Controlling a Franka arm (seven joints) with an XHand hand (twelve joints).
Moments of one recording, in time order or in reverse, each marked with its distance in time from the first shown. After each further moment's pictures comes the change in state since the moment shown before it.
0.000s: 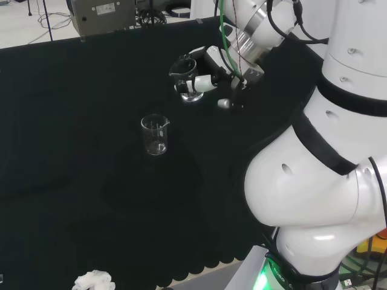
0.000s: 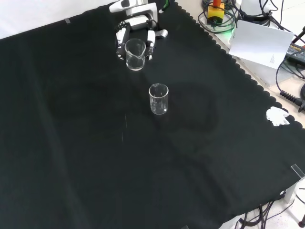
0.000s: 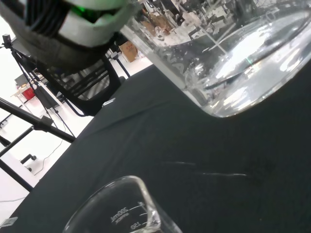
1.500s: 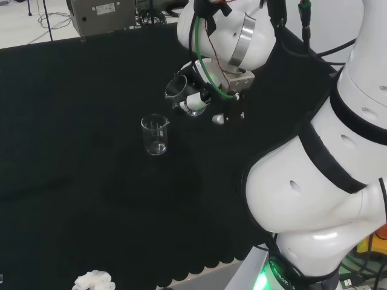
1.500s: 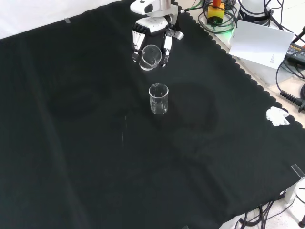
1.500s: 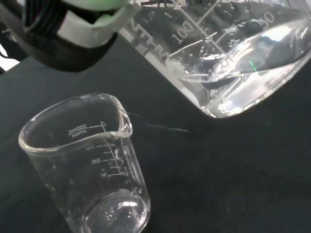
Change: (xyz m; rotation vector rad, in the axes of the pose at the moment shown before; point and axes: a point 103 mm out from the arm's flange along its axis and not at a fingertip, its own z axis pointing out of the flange) arm 0.030 -0.038 0.014 0.059 -0.377 0.026
